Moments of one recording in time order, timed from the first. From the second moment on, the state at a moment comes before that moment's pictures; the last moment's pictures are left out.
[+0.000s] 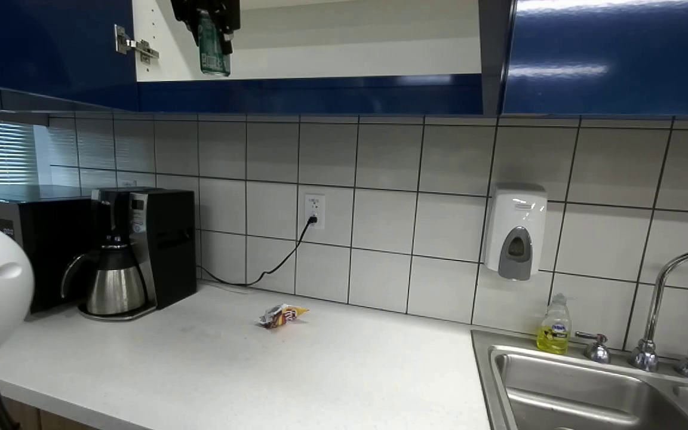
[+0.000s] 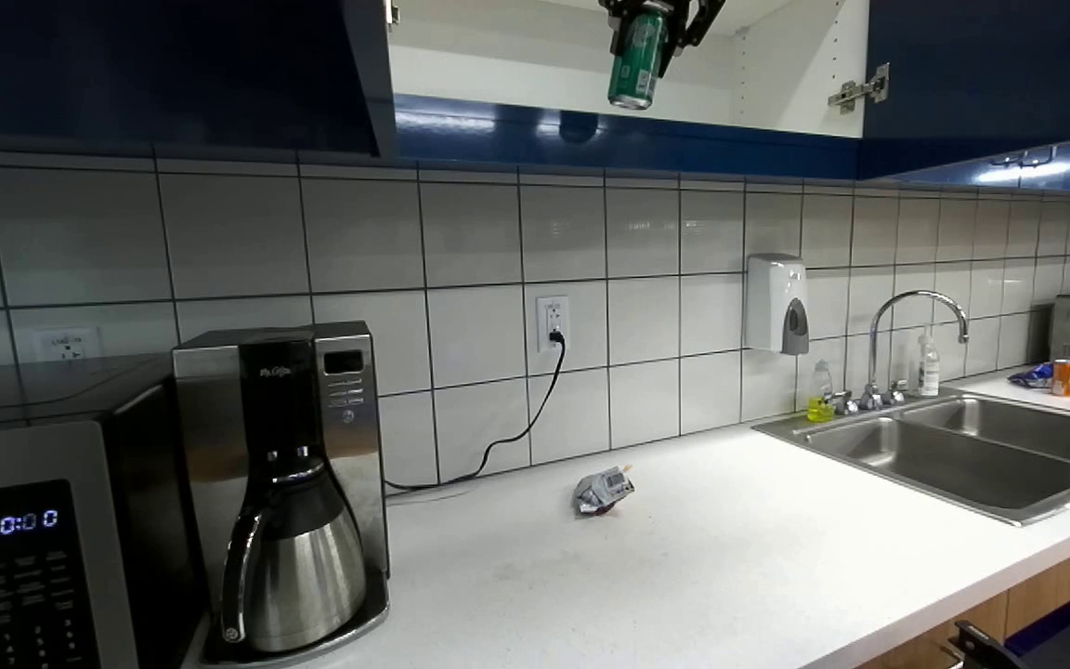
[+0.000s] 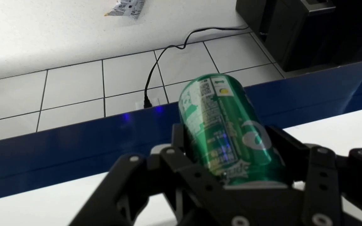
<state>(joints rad) 0.04 -0.49 0.07 -1.82 0.14 1.93 0.16</state>
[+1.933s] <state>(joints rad) 0.04 -0.10 0.10 -1.35 0.06 1.78 0.34</state>
